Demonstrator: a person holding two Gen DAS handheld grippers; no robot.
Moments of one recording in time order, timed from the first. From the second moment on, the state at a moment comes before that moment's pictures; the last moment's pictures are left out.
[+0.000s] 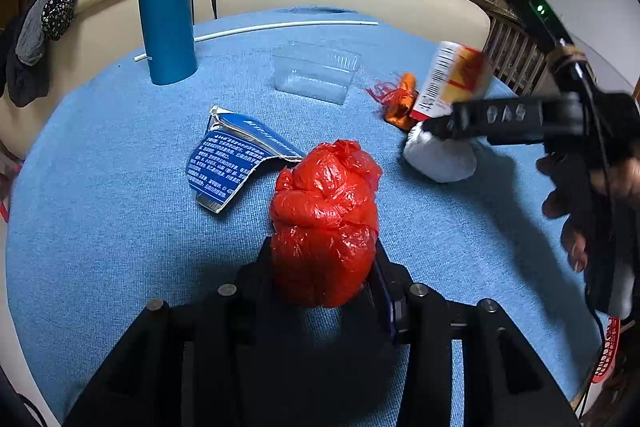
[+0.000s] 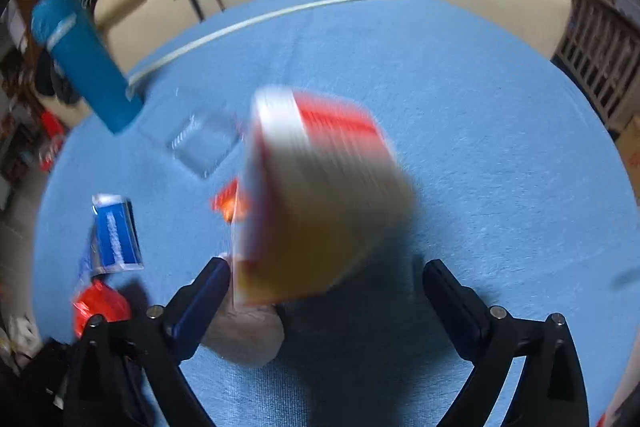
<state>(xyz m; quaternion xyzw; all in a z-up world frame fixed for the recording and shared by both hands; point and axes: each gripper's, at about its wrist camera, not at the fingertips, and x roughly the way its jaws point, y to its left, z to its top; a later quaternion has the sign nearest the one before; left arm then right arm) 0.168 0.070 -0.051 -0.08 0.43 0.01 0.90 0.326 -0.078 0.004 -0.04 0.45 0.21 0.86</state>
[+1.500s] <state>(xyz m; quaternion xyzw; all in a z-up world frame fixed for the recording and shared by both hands) 0.168 0.070 -0.050 -0.08 0.43 0.02 0.90 0.382 -0.093 0.004 0.02 0.42 0.18 0.89</state>
